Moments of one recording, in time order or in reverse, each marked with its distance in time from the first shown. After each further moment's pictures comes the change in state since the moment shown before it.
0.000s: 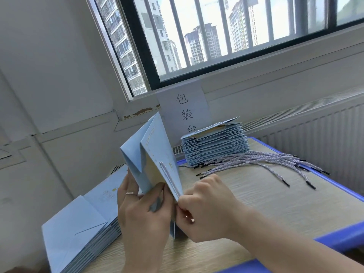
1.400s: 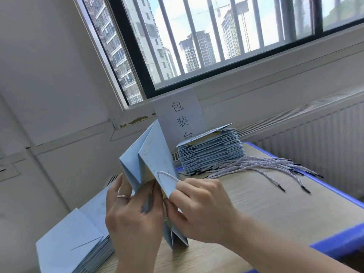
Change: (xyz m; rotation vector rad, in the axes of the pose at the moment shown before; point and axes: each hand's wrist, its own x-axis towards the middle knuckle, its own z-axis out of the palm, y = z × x) left_hand 0.020 0.004 0.001 0.217 0.145 0.190; right_hand 0.010 0.001 0.004 -0.082 0.467 -0.038
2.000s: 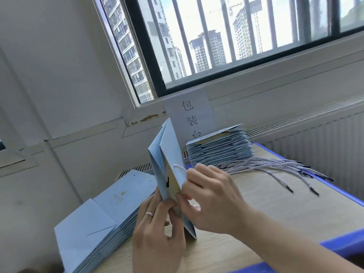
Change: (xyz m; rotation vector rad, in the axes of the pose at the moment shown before) left_hand -0.037 0.003 -0.016 -0.146 -0.150 0.094; right_hand 0.005 0.006 -0.007 0.084 -0.028 -0.027
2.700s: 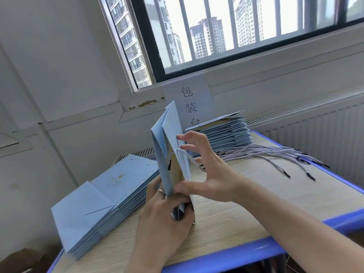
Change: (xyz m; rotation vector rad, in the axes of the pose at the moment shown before) left_hand -0.015 -0.012 -0.002 -0.087 -0.372 -0.144; right_hand 0.003 0.014 -0.009 0.741 -0.452 0.571
